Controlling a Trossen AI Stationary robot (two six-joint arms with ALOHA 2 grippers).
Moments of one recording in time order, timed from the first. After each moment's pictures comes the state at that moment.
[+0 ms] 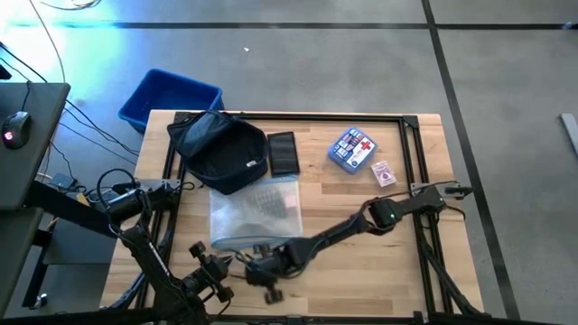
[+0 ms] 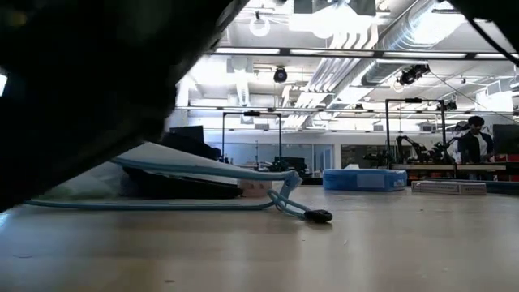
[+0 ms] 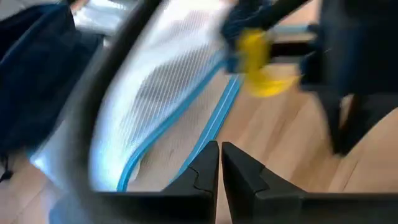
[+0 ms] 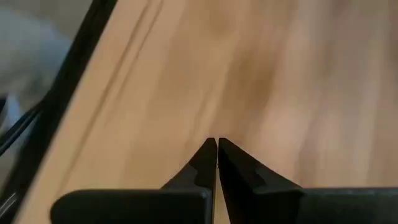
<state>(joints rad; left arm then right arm) -1.05 1.99 1.43 -1.35 -0.89 -1.73 0.44 2.57 2.24 -0.68 -0.05 0.14</state>
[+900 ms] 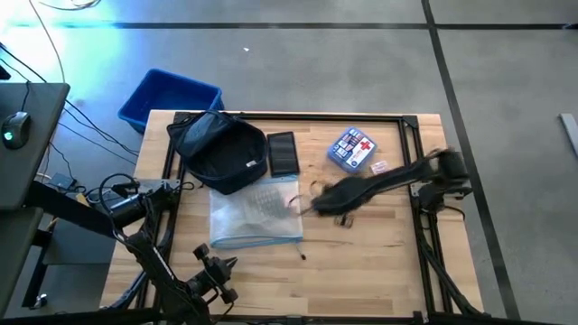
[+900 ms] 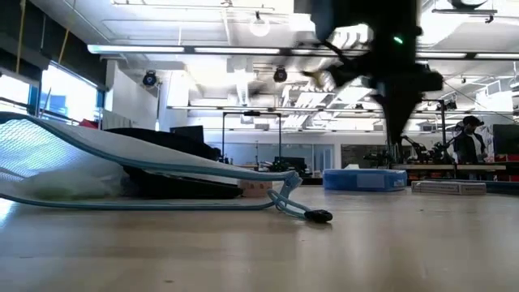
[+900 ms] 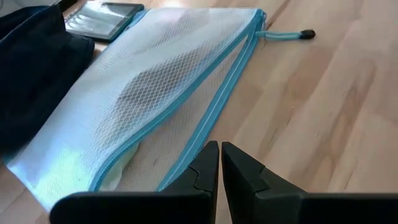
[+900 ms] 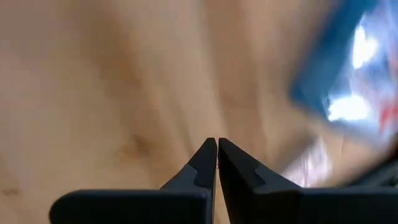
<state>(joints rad) -1.04 2.03 1.43 -1.30 -0.92 -1.73 0.14 1.72 1.19 -1.25 0.31 0.56</state>
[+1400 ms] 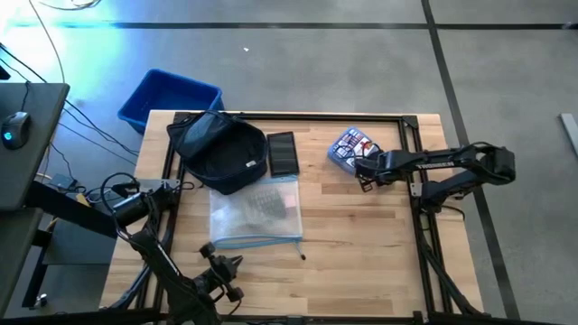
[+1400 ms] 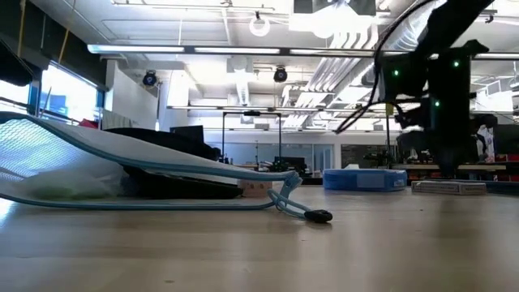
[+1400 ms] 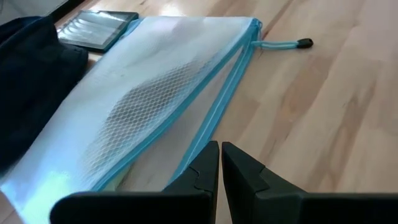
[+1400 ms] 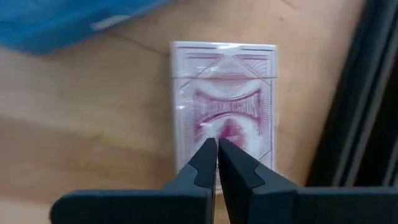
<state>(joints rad) -1.00 2.03 1.43 -1.23 -0.93 -1.62 -0.28 1.36 0.62 -0.92 0.37 0.94</state>
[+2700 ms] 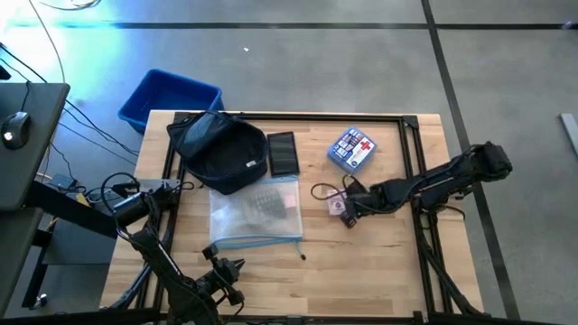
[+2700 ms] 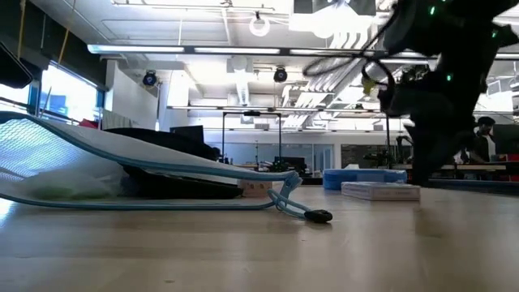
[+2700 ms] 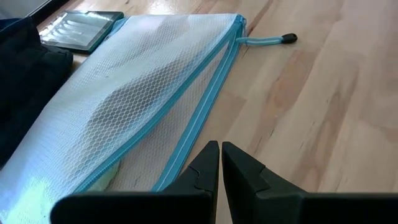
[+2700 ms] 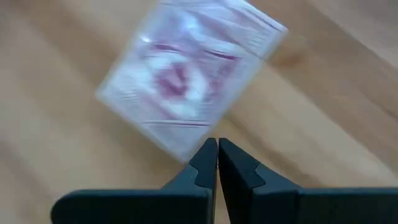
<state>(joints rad) -0.99 2.03 1.43 -1.18 -0.93 -1.56 0.23 1.40 0.66 -0.51 0.21 1.00</state>
